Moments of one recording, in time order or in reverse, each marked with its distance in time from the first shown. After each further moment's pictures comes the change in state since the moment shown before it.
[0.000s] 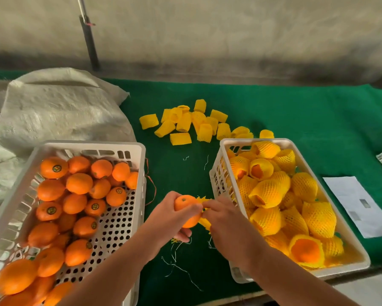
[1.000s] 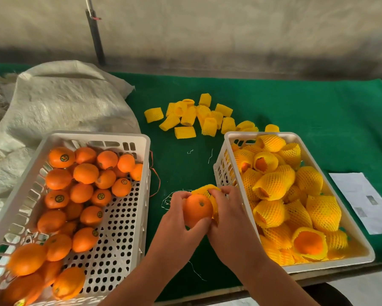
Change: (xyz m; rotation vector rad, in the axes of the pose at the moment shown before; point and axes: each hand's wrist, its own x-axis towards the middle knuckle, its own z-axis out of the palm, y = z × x) left_hand -0.043 -0.033 0.032 0.202 0.196 0.332; right_hand -0.018 -0.034 0.006 0.368 0.193 0.393
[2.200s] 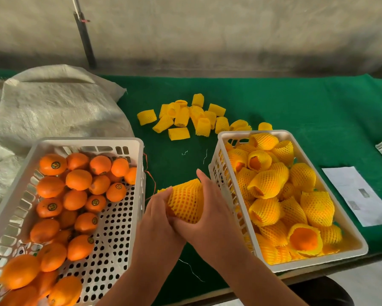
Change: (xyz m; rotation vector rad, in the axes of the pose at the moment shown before) left_hand 0.000 -0.003 -0.016 0.444 0.305 0.245; right_hand 0.009 -0.033 0.004 0.189 0.100 -0.082
